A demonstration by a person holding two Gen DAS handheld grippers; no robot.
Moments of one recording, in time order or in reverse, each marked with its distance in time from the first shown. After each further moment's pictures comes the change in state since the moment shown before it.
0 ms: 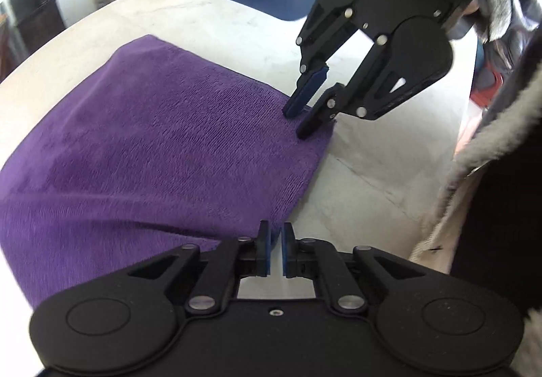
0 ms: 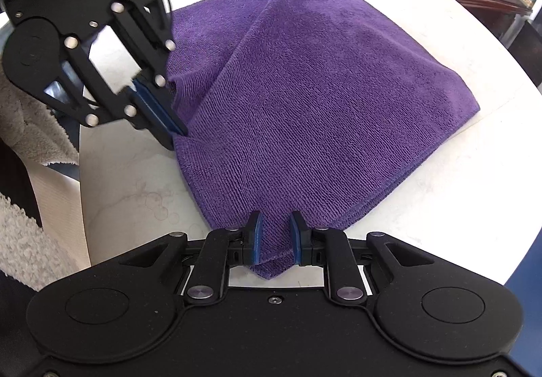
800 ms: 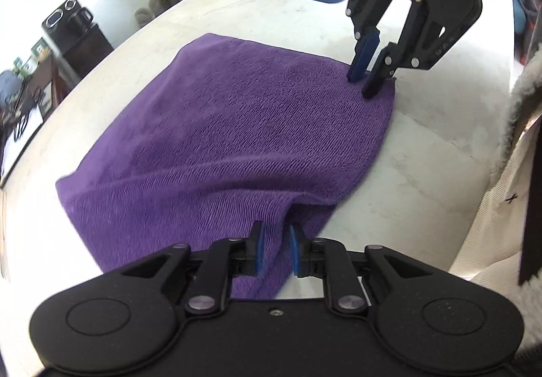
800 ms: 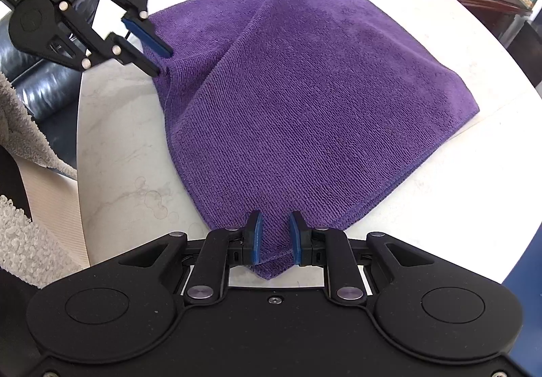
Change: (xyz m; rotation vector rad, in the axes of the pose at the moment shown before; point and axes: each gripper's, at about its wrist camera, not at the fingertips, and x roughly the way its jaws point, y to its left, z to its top) left arm 0.000 0.007 -0.017 0.154 0.018 0.261; right arm -0.001 0.003 0.001 -0.009 0.025 -0.016
